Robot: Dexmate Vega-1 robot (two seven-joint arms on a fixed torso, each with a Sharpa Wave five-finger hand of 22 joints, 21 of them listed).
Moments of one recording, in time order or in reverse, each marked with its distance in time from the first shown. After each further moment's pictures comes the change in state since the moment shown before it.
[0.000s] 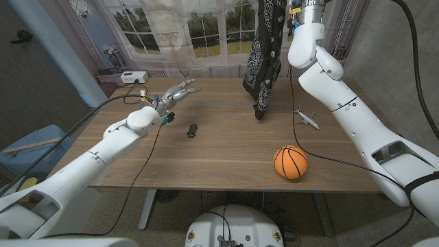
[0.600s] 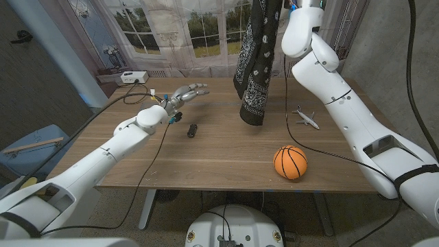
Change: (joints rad) left arm -0.073 -0.068 0.061 0.082 0.031 -0.031 -0.069; left_hand 0.023 -0.023 -0.037 0.045 -0.021 0.278 0.068 0.054 0.001 0.002 0.005 0.000 0.004 0.004 -0.015 0.000 0.000 0.000 0.000 -0.044 0.003; right arm 0.045 0.060 -0.016 -0.041 -0.067 -0.014 -0.060; right_hand 0.014 -0.001 -0.005 0.000 0.000 0.005 0.005 0.000 0.000 0.015 -0.001 0.000 0.000 0.004 -0.004 0.000 -0.003 0.000 0.000 0.000 0.000
